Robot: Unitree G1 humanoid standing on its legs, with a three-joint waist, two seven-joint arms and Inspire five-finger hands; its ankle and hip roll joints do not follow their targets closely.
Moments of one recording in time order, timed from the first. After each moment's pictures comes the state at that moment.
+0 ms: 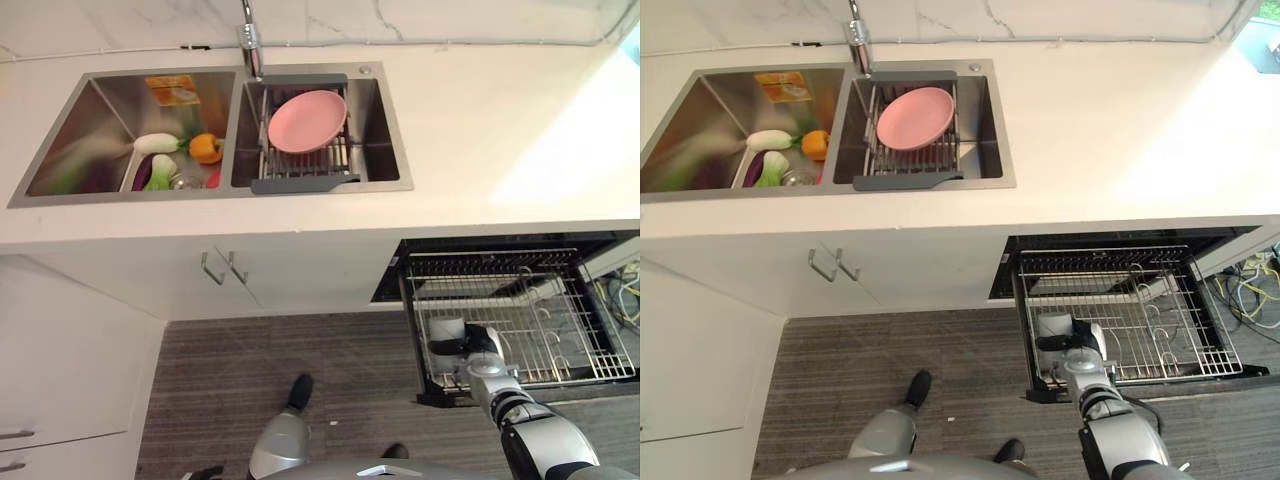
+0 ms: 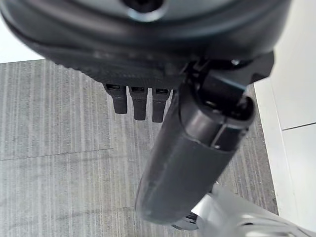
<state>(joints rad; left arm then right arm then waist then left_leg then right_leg) 0.18 0.26 -0.09 1.17 -0.08 -0.04 0.06 -0.38 -0.28 0.12 1.21 0.16 -0.01 -0.31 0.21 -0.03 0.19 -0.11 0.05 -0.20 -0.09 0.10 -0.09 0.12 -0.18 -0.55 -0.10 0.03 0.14</state>
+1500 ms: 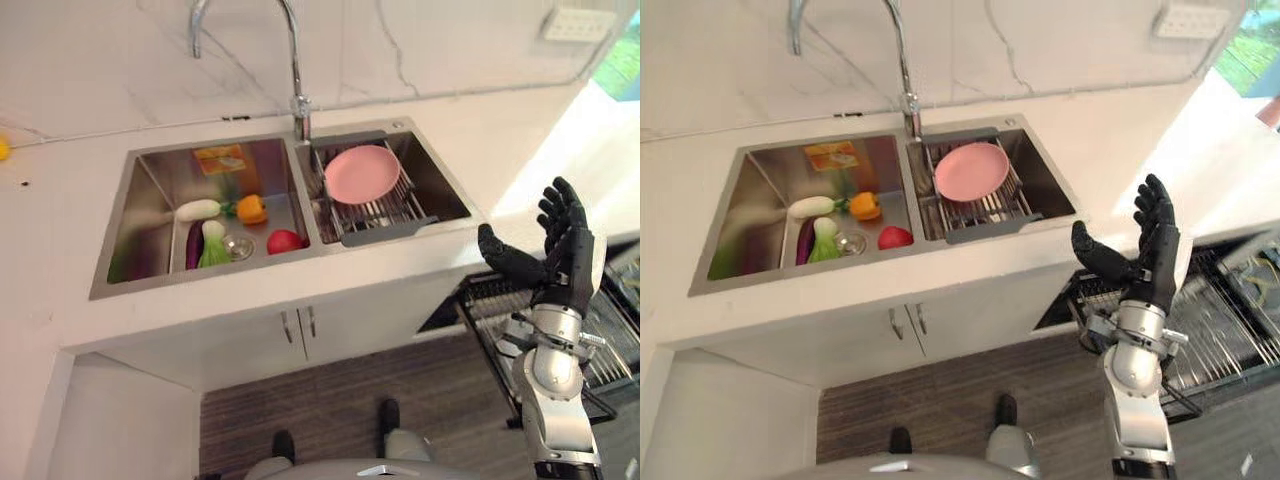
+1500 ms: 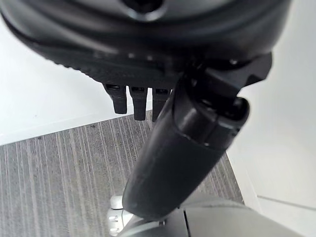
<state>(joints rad) 0.08 0.21 -0.03 1.33 0.01 0.03 0.18 0.15 -0.26 -0.15 -0.20 0.07 -0.18 -0.38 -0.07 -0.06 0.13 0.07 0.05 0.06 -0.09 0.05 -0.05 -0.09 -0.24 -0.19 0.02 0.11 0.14</state>
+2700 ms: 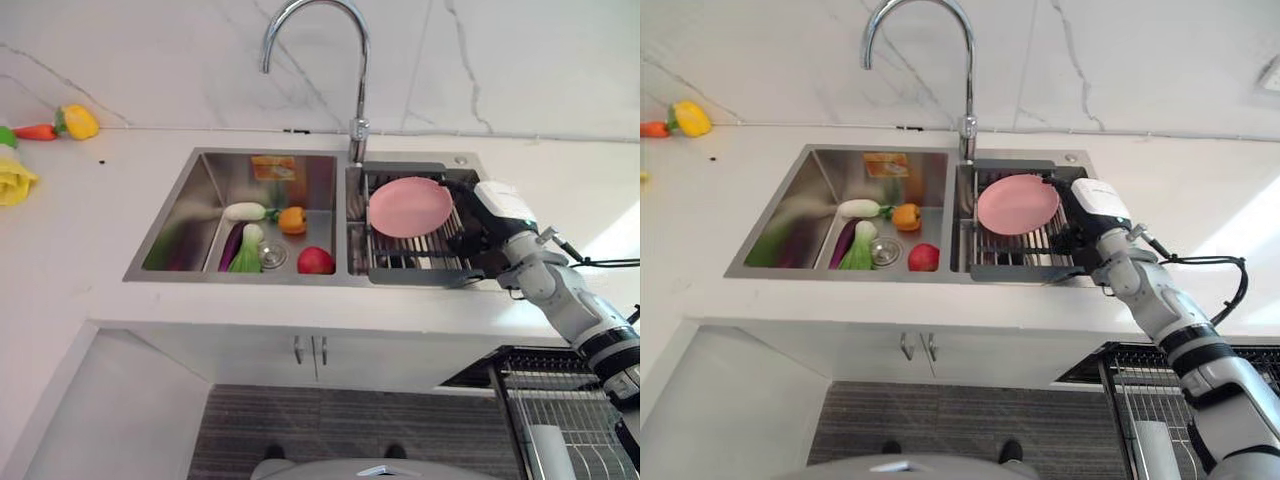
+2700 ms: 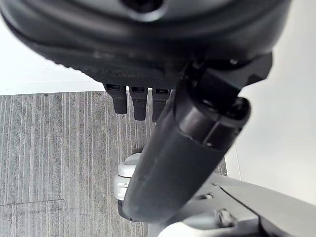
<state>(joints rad) 0.15 0.21 -0.07 1.27 0.05 0.00 0.10 -0.50 -0.86 0.49 0.45 -0.29 -0.12 -0.18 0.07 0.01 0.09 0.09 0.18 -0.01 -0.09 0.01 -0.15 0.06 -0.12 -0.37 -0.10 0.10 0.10</state>
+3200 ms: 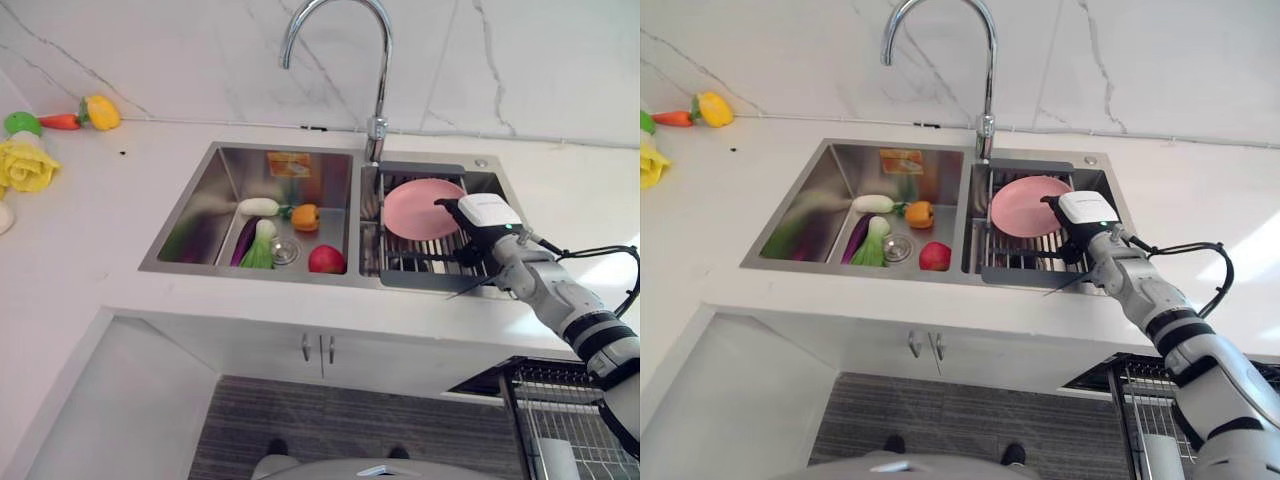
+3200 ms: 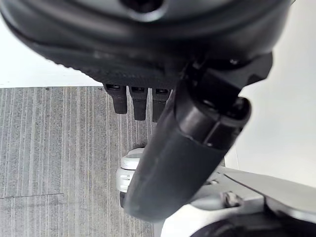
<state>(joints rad) 0.15 0.21 -0.11 1.25 0.04 -0.02 0.10 -0.62 -0.83 0.64 0.65 -0.51 -0.10 -0.20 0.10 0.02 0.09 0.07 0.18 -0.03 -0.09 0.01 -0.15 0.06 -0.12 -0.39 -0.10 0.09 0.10</state>
